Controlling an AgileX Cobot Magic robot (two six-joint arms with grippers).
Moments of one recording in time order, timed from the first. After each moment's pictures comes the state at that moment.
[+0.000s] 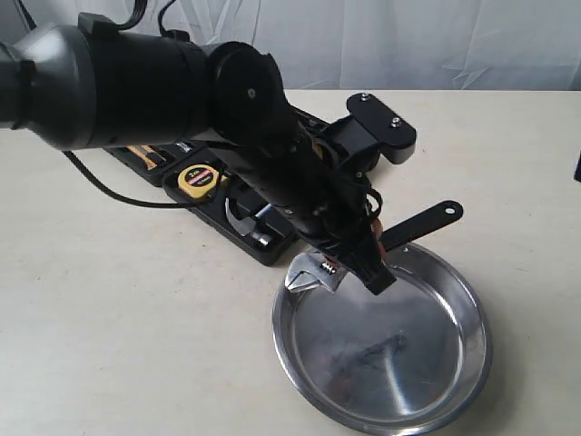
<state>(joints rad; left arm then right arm) -0.73 1.82 -1.33 -0.47 0.67 0.56 0.14 0.66 -0.51 0.25 0.34 -0.10</state>
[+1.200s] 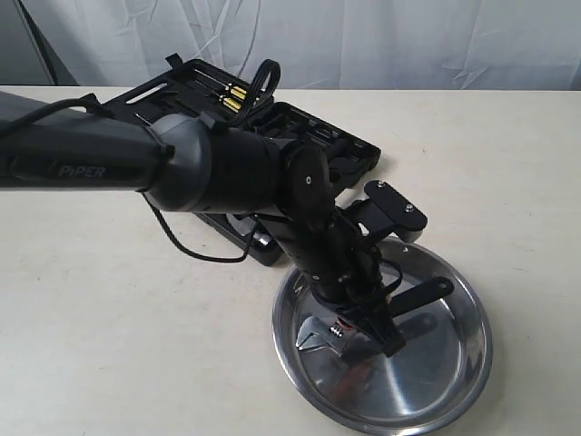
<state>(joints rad) -0.78 2.03 -1.32 -0.53 0.63 0.56 0.14 0.26 -0.73 -1.08 0.99 0.94</state>
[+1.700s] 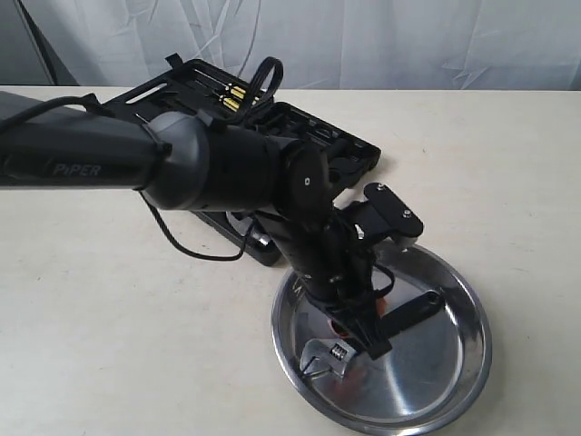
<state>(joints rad) -0.78 2.02 -1.32 -0.43 0.66 0.54 0.14 0.26 -0.73 -1.02 0.98 0.91</state>
